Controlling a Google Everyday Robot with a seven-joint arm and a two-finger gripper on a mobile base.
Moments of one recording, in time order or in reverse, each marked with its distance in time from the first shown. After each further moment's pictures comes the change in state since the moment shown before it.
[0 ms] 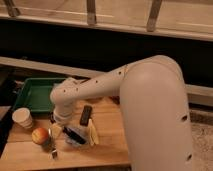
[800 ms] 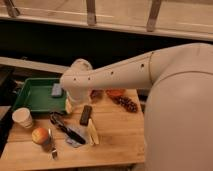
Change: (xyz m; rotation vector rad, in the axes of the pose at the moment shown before) arm 0.029 -0.095 -0.126 0.320 -0.149 0.562
